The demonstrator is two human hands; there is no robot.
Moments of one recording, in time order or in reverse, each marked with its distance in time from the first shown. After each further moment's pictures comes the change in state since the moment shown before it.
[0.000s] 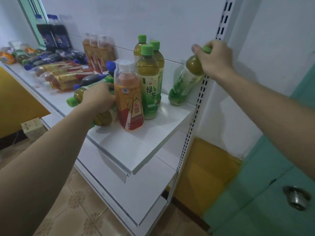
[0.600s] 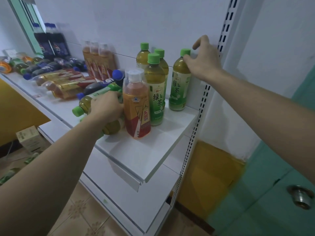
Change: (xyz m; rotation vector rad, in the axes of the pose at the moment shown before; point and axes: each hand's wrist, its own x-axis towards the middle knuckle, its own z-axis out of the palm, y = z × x) left_hand -0.005 0.005 -0.003 0.053 -0.064 0.016; right_hand -0.002 -0.044 0.019 -0.101 -0.036 -0.043
